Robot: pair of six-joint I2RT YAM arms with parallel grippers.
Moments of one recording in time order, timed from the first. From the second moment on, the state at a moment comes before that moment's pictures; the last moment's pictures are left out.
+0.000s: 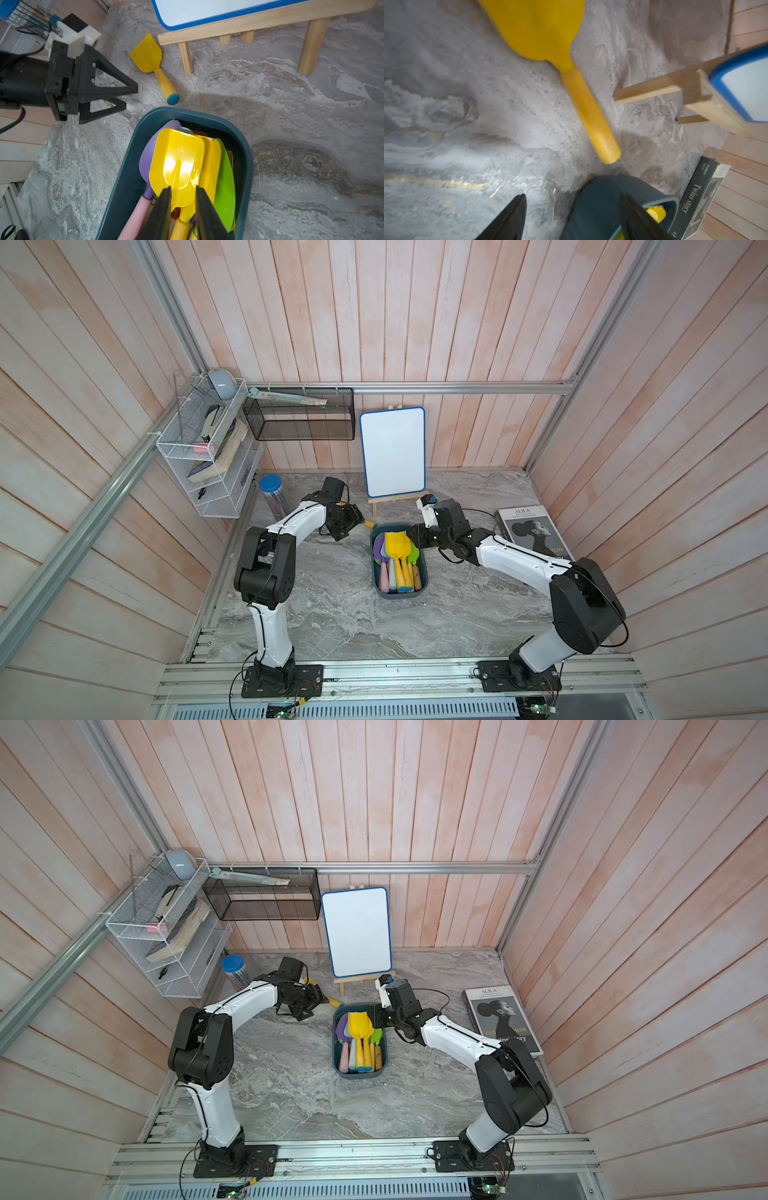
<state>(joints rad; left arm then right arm) -0.27 1.98 1.47 -0.59 0.32 -0.81 0.60 1.59 1.00 -0.11 -0.20 0.41</state>
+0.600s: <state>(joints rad) -0.28 2.22 1.72 -0.66 0.33 -0.84 0.57 1.59 0.98 -0.12 -0.20 0.39</state>
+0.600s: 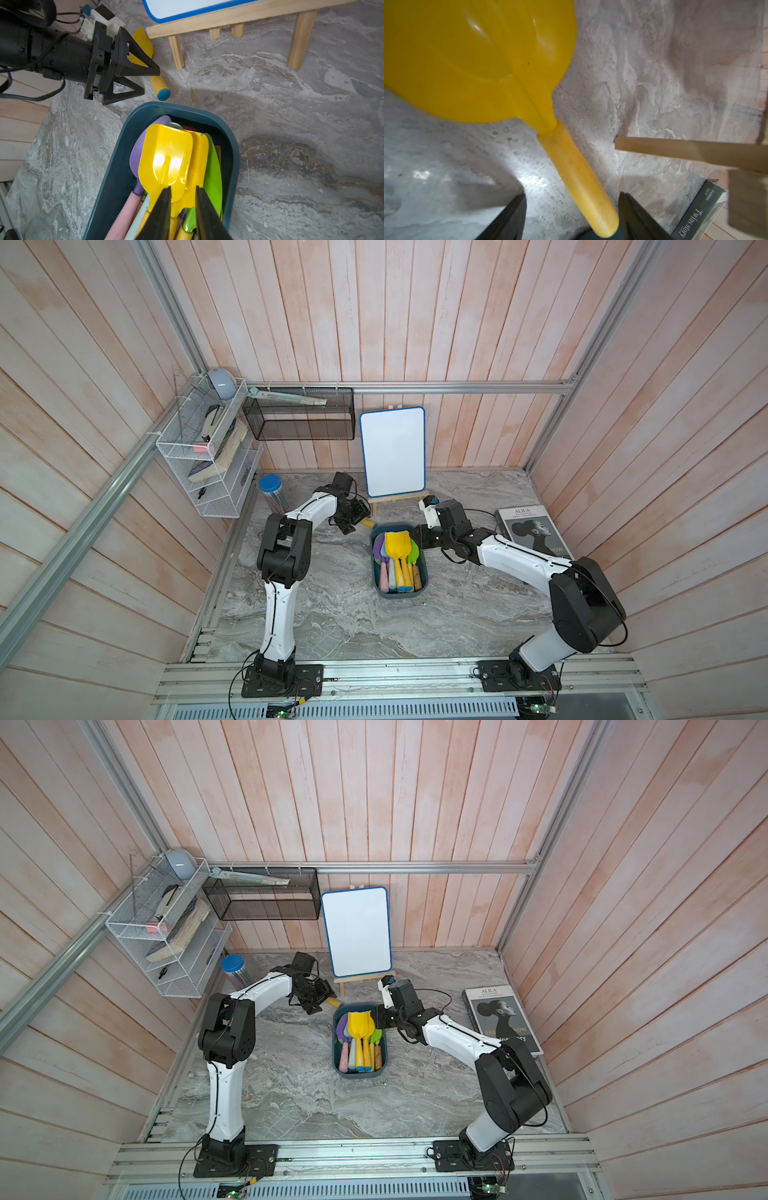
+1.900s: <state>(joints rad) -0.32 2.23 1.73 -0.80 0.17 -0.91 0.40 1.42 0.75 -0.04 -0.34 0.36</state>
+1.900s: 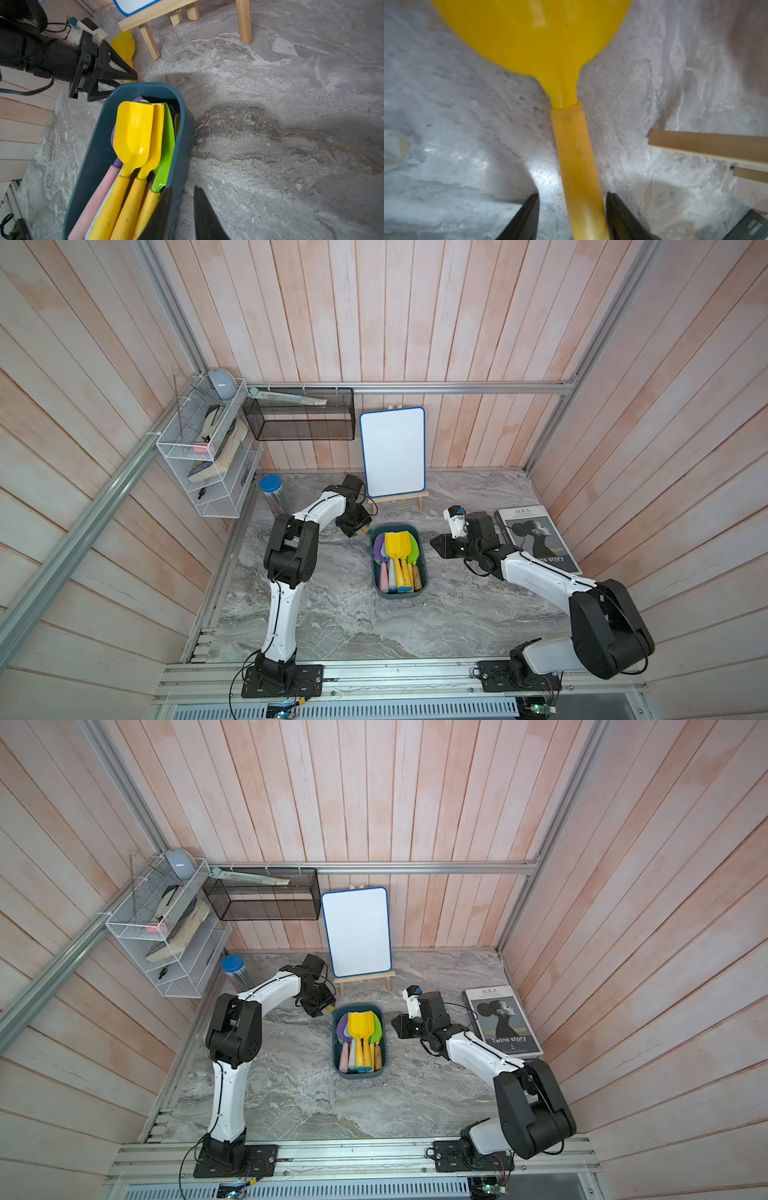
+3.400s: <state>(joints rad) -0.49 1.60 1.33 -0.93 0.15 -0.66 0.57 1.44 0.95 -0.10 -0.26 0.53</state>
